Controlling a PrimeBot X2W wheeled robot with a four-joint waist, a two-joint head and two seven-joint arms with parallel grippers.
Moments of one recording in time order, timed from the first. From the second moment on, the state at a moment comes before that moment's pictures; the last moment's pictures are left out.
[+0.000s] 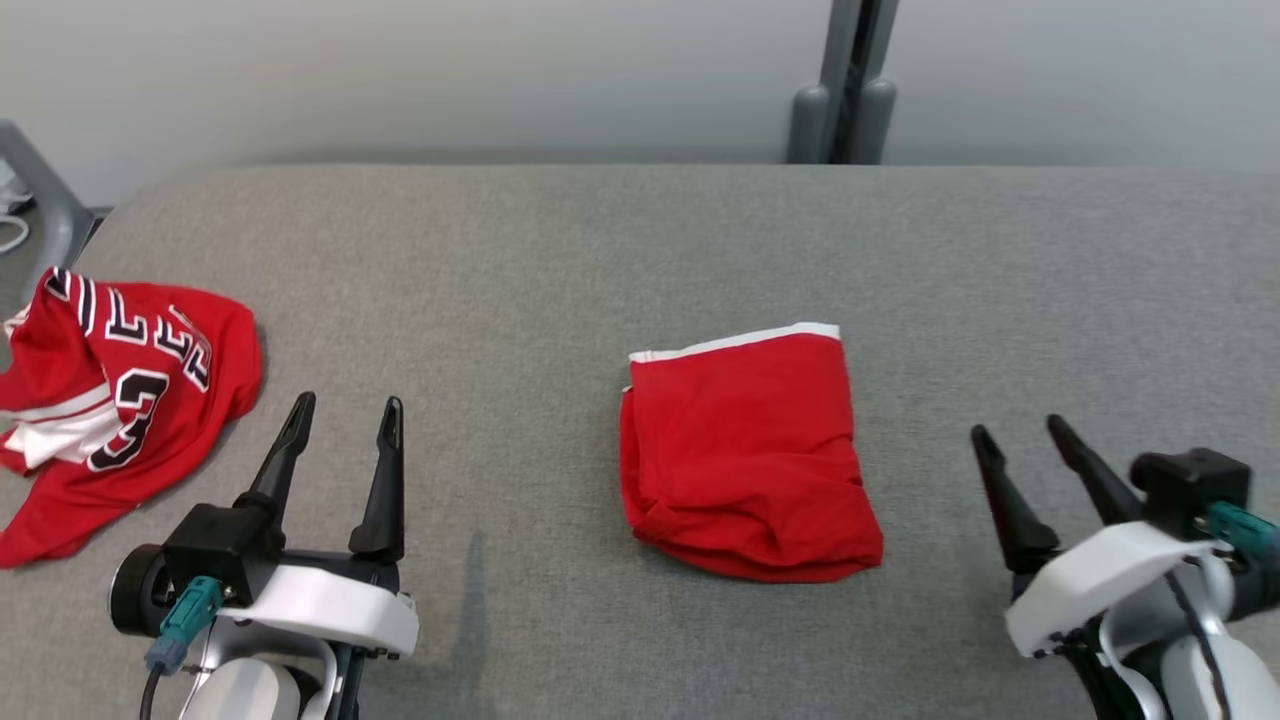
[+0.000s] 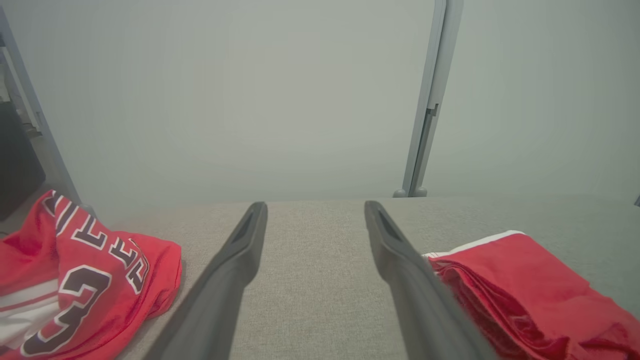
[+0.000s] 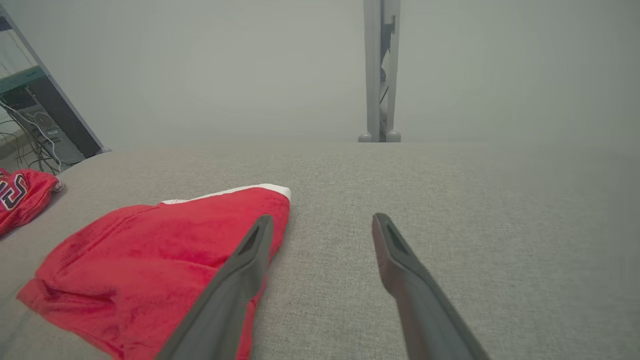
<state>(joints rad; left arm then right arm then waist) -0.12 0.26 -0.28 0.08 -0.39 0.15 -0.20 -0.12 -0.11 0.05 0.09 0.28 0.13 0.11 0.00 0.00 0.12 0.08</state>
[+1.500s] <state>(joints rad) -0.33 0.30 -0.29 -0.06 -0.33 0.14 -0.19 -0.45 -0.41 0.41 0.27 0.38 0.13 0.18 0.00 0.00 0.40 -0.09</state>
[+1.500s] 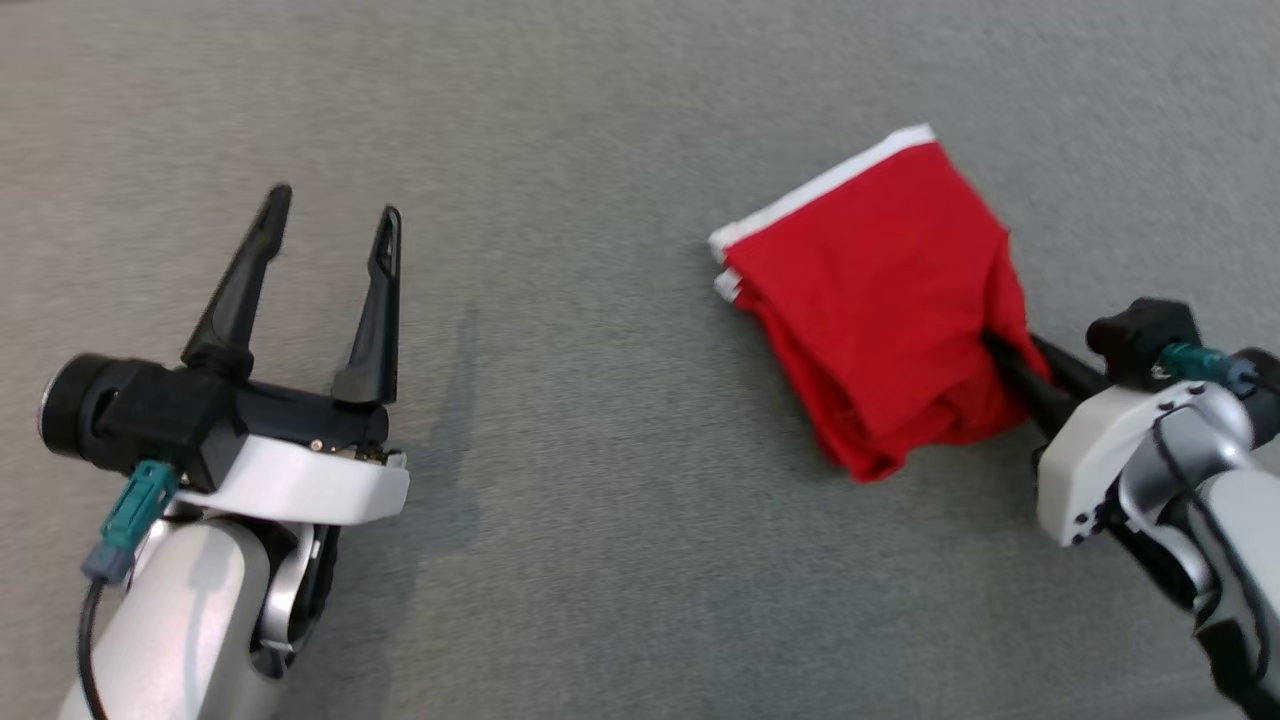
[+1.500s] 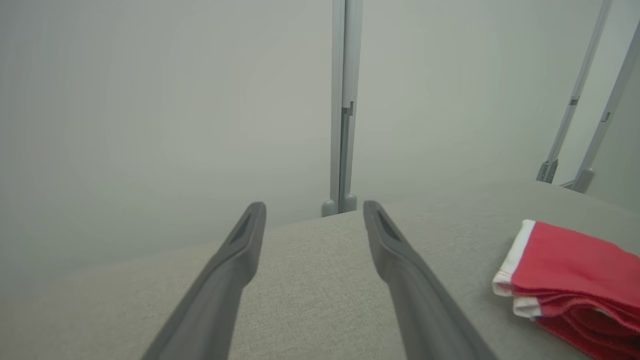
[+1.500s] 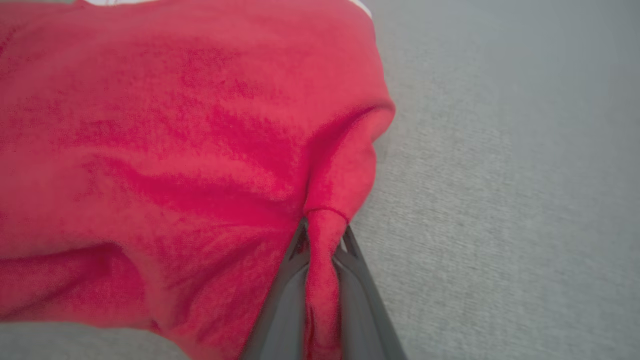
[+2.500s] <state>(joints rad) -0.49 0.39 -0.37 -0.29 -0.23 0.11 0.01 -0.93 -0.51 0.31 1.05 0.44 0.13 -0.25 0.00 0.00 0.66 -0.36</state>
